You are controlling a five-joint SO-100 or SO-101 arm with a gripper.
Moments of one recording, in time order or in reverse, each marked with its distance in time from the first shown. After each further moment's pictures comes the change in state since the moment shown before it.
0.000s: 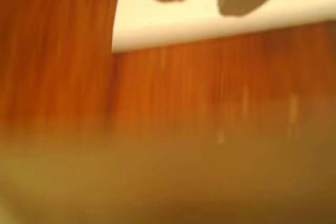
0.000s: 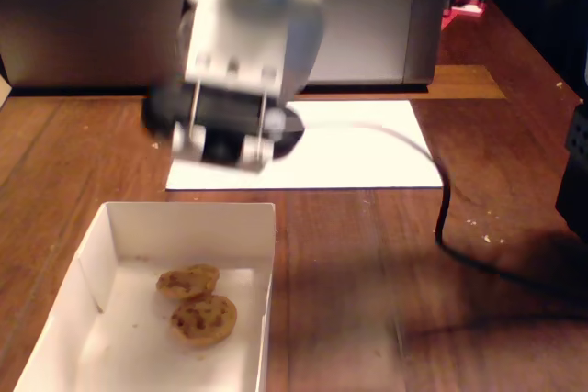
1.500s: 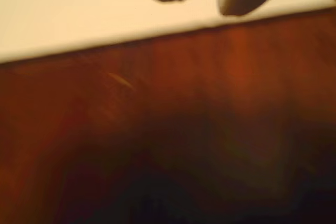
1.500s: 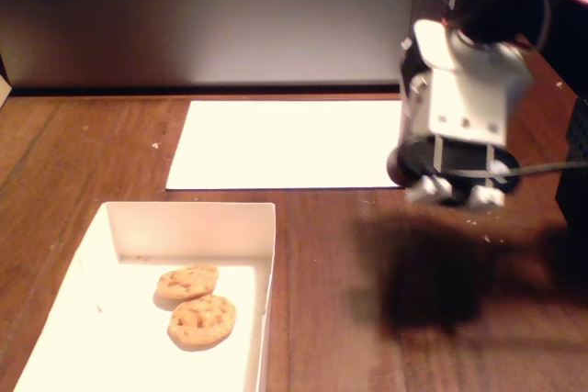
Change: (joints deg) arm 9.9 59.1 77.5 -12.3 -5.4
